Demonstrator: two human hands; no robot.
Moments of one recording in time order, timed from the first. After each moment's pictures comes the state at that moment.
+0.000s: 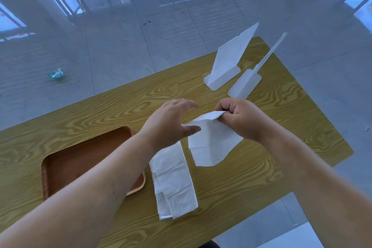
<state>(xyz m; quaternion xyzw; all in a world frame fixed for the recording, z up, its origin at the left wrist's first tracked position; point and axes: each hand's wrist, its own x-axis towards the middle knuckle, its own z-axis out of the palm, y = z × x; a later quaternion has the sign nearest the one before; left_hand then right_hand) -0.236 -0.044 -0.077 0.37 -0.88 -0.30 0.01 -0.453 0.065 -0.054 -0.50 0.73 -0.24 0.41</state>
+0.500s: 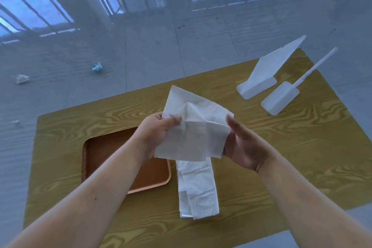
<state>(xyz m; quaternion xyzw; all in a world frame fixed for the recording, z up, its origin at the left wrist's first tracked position) -0.133 -0.055 -0.070 0.55 -0.41 -0.71 0.17 -0.375 0.049 -0.098 -0.20 0.40 -0.43 0.79</state>
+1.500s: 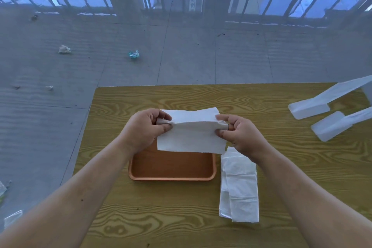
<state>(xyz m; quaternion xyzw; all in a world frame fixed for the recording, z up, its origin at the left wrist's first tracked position) 0.079 -0.056 -0.056 0.62 -0.59 -0.48 0.21 -0.221 -0.017 -0.078 -0.43 0.63 -0.30 0.57</state>
